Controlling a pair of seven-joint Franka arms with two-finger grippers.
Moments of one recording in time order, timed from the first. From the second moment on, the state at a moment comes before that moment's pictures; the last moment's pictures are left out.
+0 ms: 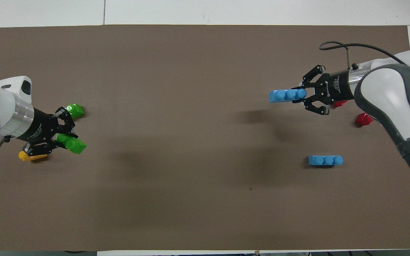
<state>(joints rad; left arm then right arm) 0.03 -0.04 -0.10 -1.98 -0.13 1.75 -0.80 0.01 0.26 -0.04 -1.86 0.68 2.04 1.14</state>
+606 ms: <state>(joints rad) 0.06 -0.04 -0.10 -2.22 -0.04 2.03 -0.24 -0.13 0.21 -0.04 -2.01 0.63 2.04 0.98</state>
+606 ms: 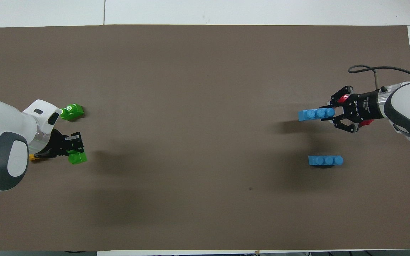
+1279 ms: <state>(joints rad) 0.11 0.07 -0.11 -2.23 0.00 2.17 -0.10 -0.14 0.23 -0.03 -2.10 0.63 2.17 0.95</state>
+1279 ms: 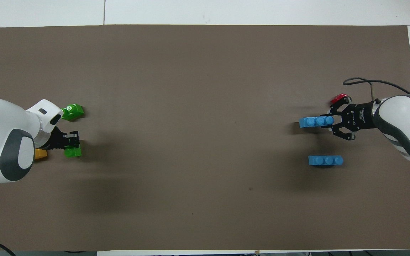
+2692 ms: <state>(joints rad) 0.10 -0.01 -0.13 -2.11 -0.01 2.00 -0.11 -0.14 0.26 -0.03 -2.12 0.63 2.22 0.95</state>
